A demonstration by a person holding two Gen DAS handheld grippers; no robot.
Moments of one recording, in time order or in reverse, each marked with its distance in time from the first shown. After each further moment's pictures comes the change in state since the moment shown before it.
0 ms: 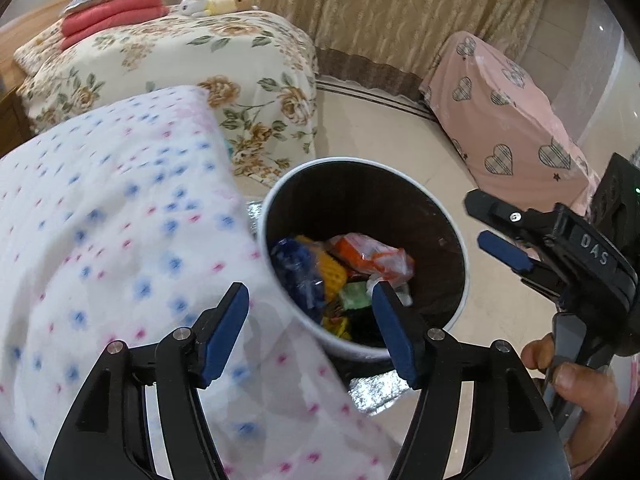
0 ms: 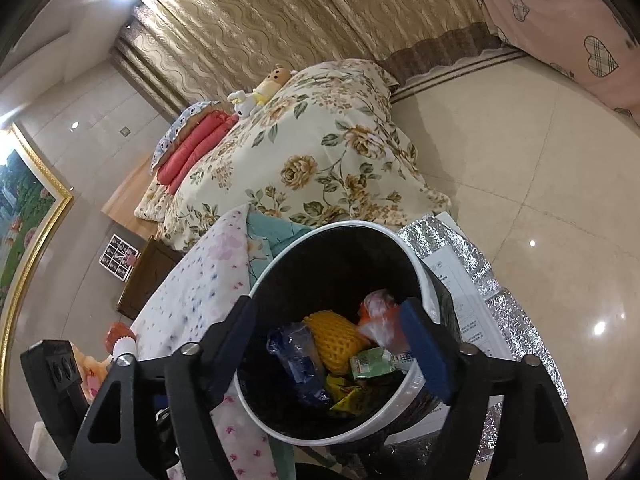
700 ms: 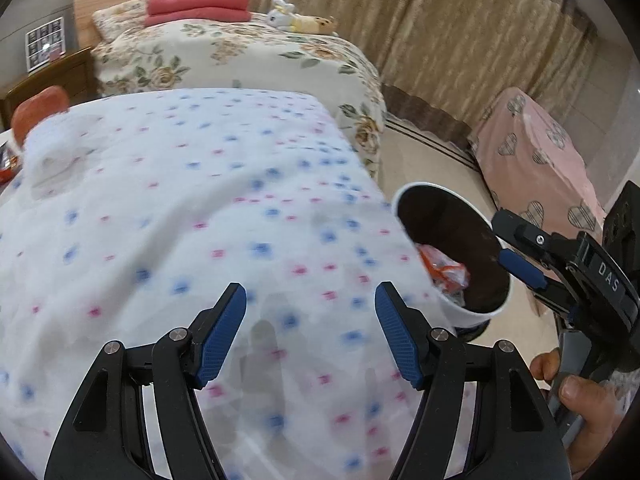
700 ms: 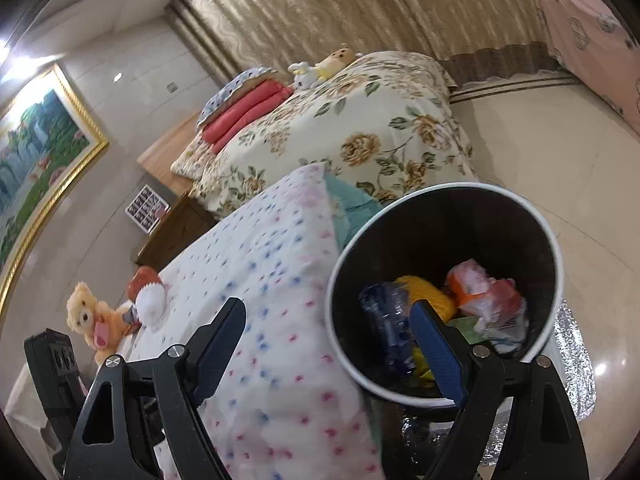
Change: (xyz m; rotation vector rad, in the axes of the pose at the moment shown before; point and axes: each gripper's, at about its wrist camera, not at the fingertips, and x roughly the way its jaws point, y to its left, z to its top) left arm -0.066 0.095 -0.051 -0.201 -0.108 0.102; right arm 0.014 0.090 -0.045 -0.179 0.056 0.086
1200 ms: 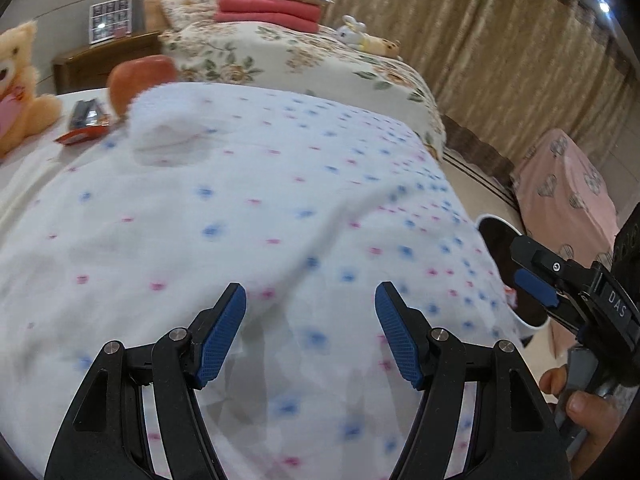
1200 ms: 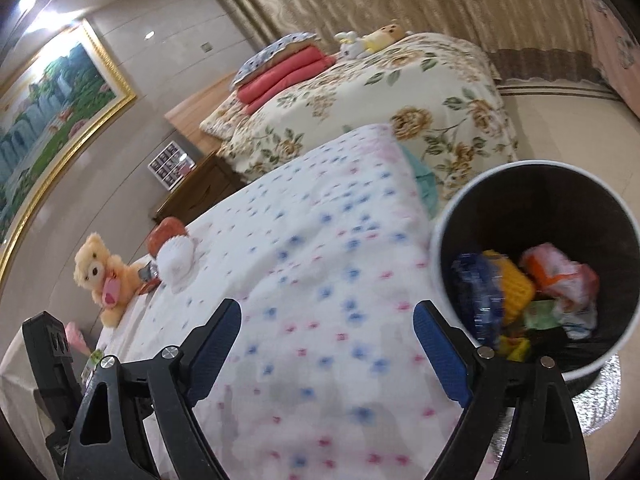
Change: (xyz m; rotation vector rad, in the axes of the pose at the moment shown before) left arm -0.034 0.092 -0.017 -0.144 -0.059 0.126; right arm 0.039 0.070 -0.027 -0.115 0.095 0.069
